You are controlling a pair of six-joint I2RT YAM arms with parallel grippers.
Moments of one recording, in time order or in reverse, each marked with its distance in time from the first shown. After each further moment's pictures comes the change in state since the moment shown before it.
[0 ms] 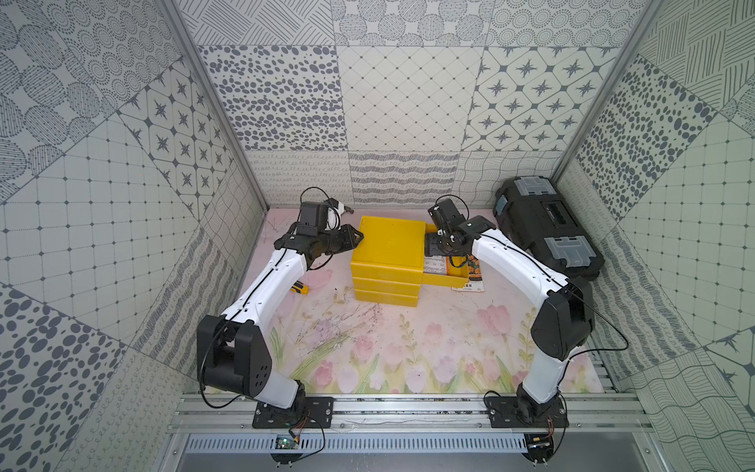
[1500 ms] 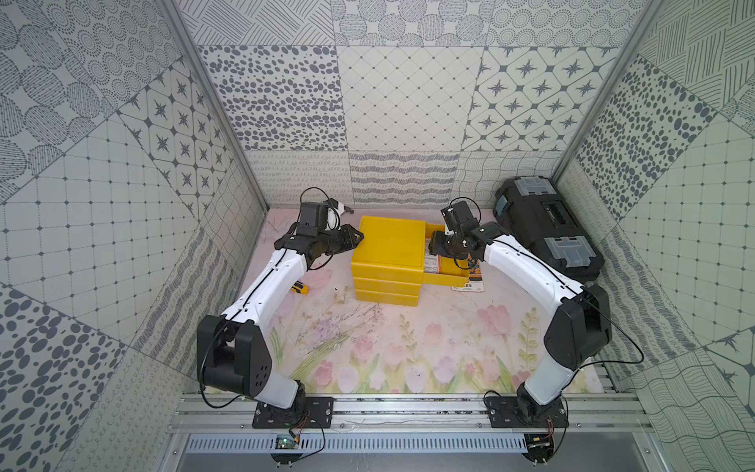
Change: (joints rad) left arm 0.000 0.002 -0.005 0.008 0.006 -0.015; right arm -0.047 -0.100 -0.139 0.135 -0.141 0.089
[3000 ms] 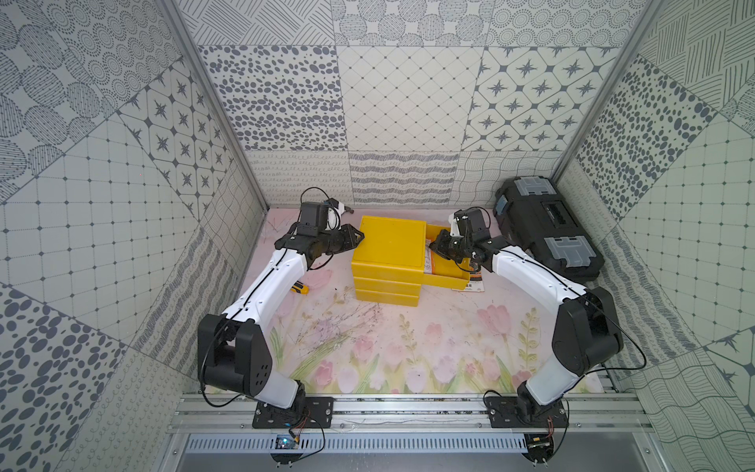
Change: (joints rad) left arm 0.000 0.005 0.000 0.008 0.003 0.000; right arm -0.083 -0.066 -0.231 0.368 -0.318 0.224
